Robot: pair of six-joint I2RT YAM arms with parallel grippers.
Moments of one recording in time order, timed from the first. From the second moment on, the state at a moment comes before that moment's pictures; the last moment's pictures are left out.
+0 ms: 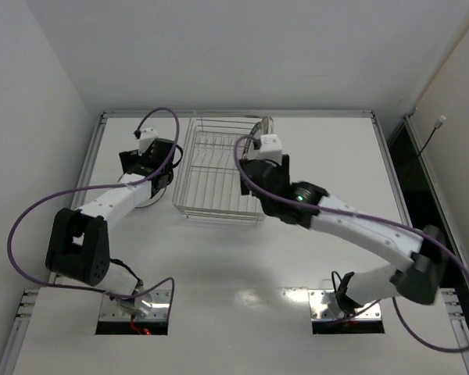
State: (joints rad) left arm -0.29 1.46 1.00 -0.25 -0.81 -0.34; right arm 0.91 1.54 1.34 -0.54 0.78 0.46
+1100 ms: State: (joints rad) left arm -0.33 1.91 1.10 -0.21 -0.73 -0.19; right arm 0.88 1.12 0.78 -0.21 0.81 0.53
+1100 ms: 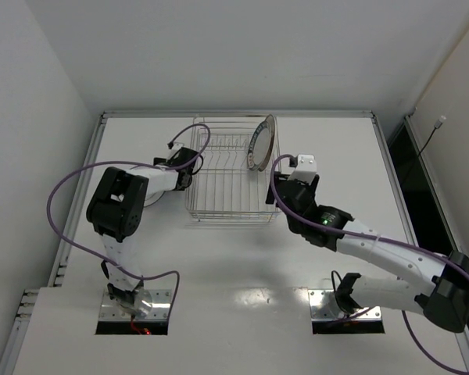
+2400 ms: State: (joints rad) left arm -0.58 1.44 1.66 -0.20 -0.42 -0.33; right arm 0.85 0.52 0.32 0.05 0.72 0.64
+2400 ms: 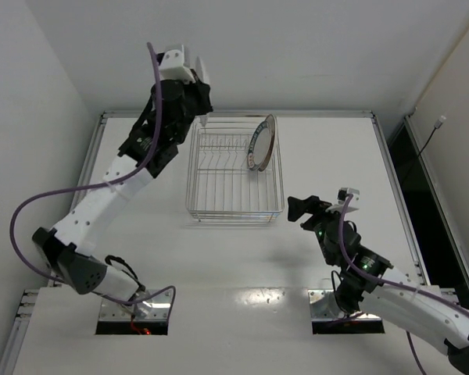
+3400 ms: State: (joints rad) left arm -0.56 1.86 1.49 0.23 -0.06 -0.64; right arm 0.73 0.51 0.25 0.07 0.60 0.65
